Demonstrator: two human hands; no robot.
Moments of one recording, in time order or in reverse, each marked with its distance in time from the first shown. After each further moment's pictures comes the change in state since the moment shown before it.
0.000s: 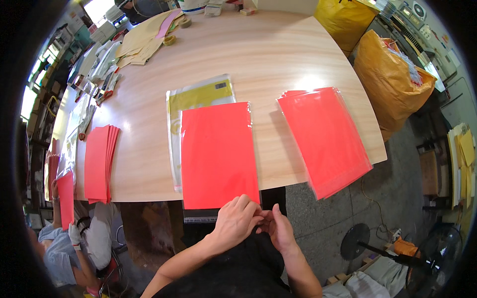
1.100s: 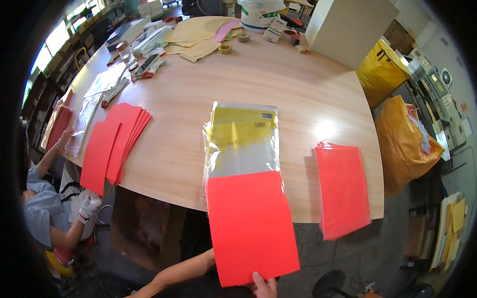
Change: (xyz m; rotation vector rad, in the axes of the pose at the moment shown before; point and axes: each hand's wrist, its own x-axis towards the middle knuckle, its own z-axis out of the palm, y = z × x) left_hand -0.058 -0.063 0.068 -1.669 0.141 -0.621; right_hand -0.092 0.063 0.047 -0.264 0.255 0.025
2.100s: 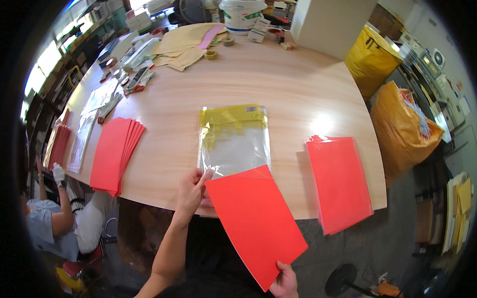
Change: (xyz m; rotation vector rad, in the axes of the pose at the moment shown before) left_hand 0.025 0.200 -0.003 0.764 0.516 0.320; right_hand 0.033 -0.046 -0.026 0.883 -0.142 0.223
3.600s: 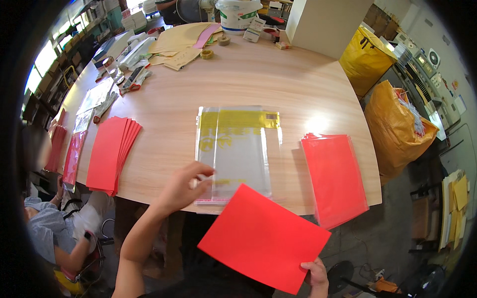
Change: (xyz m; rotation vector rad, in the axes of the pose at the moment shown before) left_hand -0.003 0.053 -0.025 0.482 -0.376 0.503; right_hand -0.032 -0.093 -0.016 -0.723 -0.077 -0.191
